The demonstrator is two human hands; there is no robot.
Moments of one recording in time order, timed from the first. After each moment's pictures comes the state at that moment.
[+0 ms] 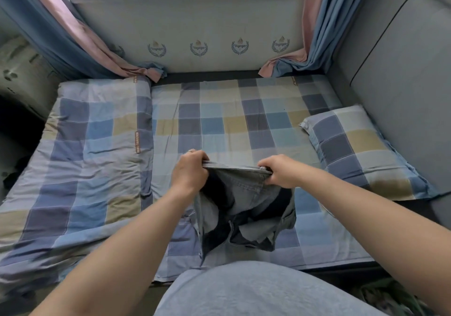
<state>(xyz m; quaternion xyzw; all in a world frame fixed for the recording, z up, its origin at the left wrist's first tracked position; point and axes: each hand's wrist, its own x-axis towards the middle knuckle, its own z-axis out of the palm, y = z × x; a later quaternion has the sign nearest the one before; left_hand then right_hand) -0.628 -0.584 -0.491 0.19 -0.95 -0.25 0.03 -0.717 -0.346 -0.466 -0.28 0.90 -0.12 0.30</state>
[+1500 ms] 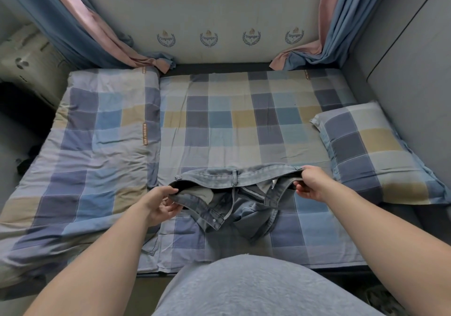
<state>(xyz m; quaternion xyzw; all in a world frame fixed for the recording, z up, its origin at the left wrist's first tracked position) -0.558 -0.674 -0.564 0.53 -0.35 -0.76 -0.13 -0.731 -0.307 -0.541 0.29 0.74 -0.52 0.30</state>
